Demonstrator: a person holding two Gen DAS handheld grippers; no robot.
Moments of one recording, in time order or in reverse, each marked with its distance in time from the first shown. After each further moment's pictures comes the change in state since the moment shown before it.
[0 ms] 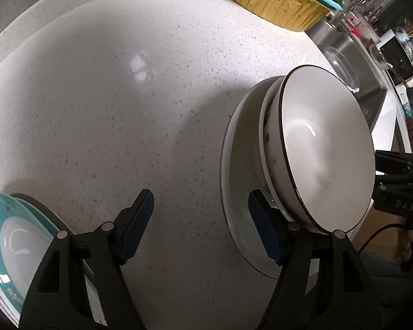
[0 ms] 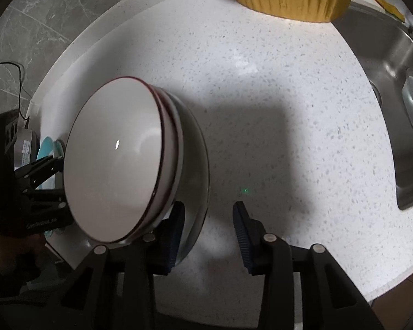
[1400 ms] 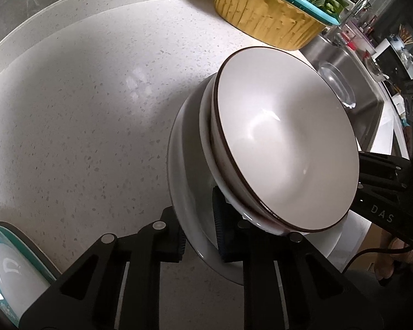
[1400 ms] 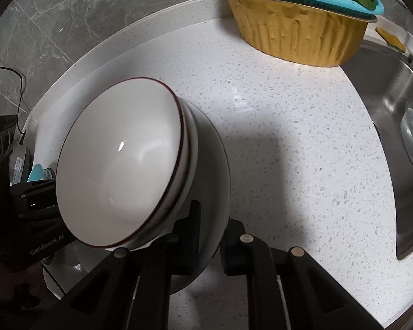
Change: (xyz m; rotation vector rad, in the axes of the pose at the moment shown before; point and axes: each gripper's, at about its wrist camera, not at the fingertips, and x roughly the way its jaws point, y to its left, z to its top) left arm 0.019 -0.027 0.040 -0.011 -0.091 -0.025; right arm 0.021 0.028 0.046 -0.073 -0.177 -0.030
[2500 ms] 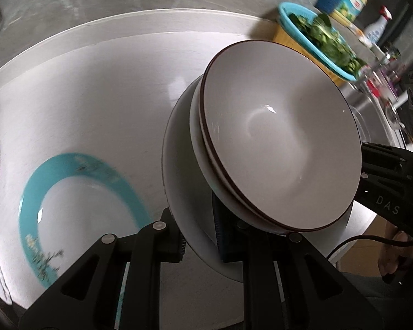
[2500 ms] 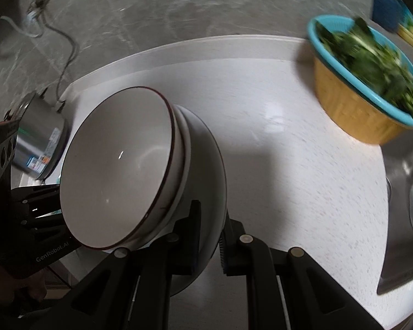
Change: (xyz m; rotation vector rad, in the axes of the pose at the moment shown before) left arm -0.125 0.048 -0.049 -0.241 -0.110 0.122; right arm -0.050 0.095 0.016 -0.277 -0.020 0.093
